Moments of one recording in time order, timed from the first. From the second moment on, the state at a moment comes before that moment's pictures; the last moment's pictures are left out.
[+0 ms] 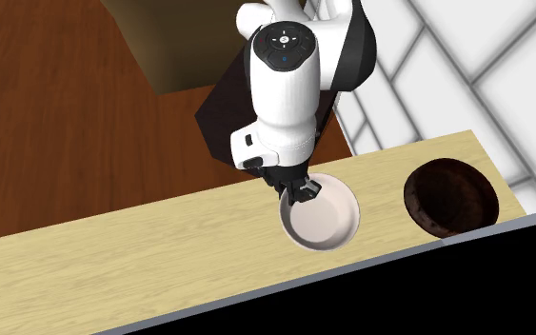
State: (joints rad) arm 0.12 -0.02 0.33 -1.82 0.09 2.00 0.57
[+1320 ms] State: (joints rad) arm 0.12 0.00 0.33 -1.60 0.07 1.81 0.59
